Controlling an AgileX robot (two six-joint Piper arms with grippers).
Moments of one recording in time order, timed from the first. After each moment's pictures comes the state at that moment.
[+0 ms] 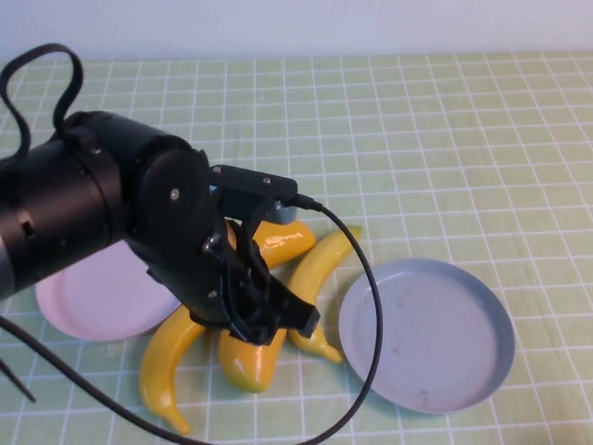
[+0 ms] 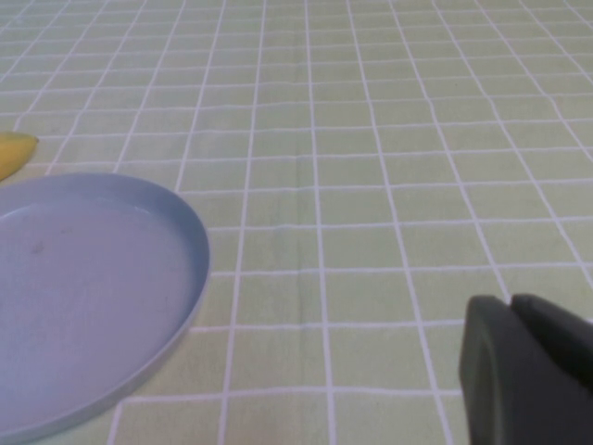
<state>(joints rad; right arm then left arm) 0.02 -0.01 0.03 0.19 0.37 -0.13 -0.72 1.53 -1.17 -0.13 0.99 -0.13</state>
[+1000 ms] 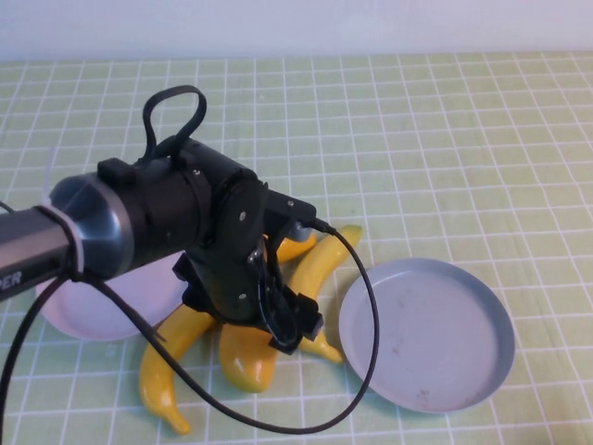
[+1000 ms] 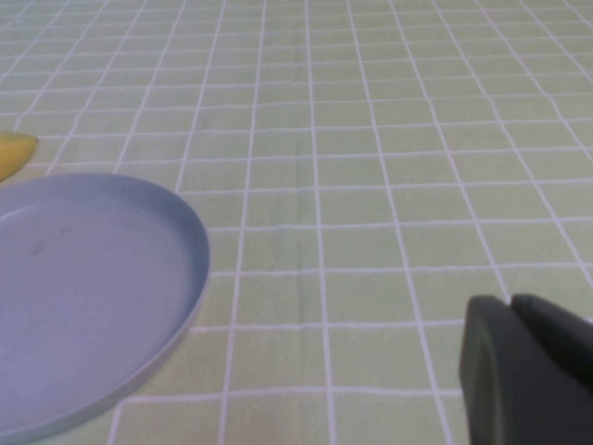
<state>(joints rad) 0.02 -0.01 0.03 0.19 0.37 -0.13 -0.72 1.74 -1.22 0.02 0.93 -0.16</state>
